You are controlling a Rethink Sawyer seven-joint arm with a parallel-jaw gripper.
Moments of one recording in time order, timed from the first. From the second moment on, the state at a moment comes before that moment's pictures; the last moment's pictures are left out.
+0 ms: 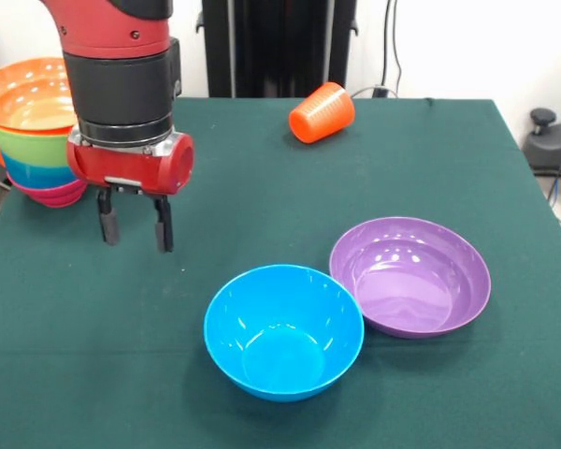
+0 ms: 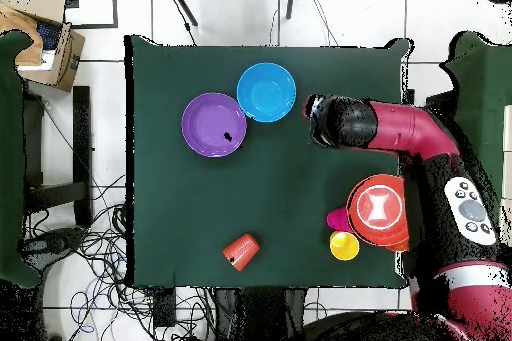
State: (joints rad) arm -0.66 -0.53 0.40 1.37 -0.44 0.63 1.90
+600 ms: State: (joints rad) arm -0.54 -0.51 0.34 1.24 -0.33 0.73 1.90
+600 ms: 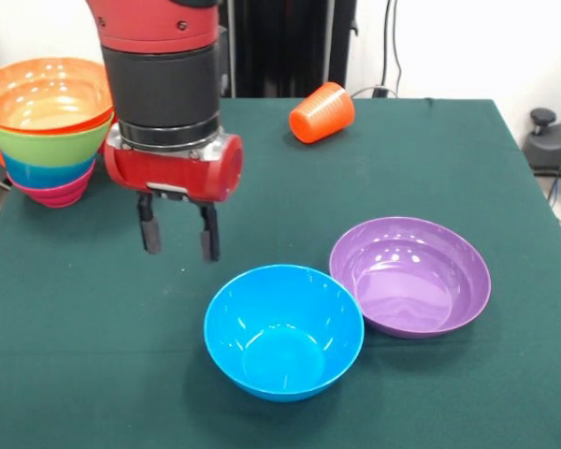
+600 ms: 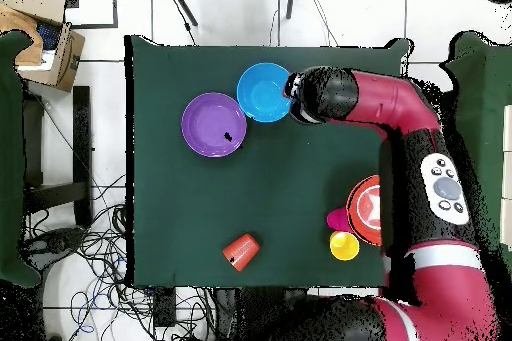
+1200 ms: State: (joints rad) arm -0.45 -0.44 0.26 1.16 -0.31 0.73 1.90
